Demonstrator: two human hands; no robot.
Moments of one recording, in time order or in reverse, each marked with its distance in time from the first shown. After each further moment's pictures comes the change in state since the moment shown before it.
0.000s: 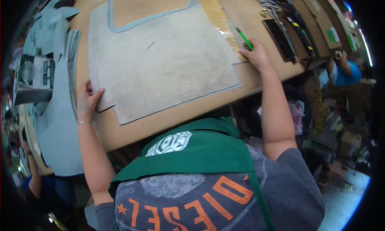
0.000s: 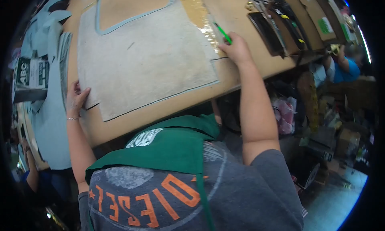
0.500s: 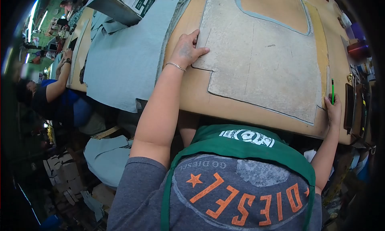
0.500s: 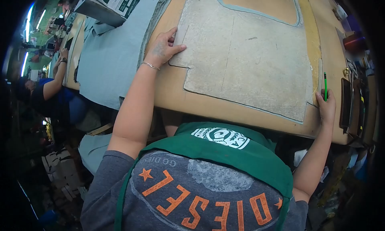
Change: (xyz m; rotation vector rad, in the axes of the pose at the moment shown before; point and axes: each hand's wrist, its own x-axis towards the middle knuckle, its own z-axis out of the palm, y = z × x) left_hand -0.004 0.002 -0.002 0.172 0.144 0.033; right_hand 0.012 0.020 -0.004 0.017 -0.104 -0.004
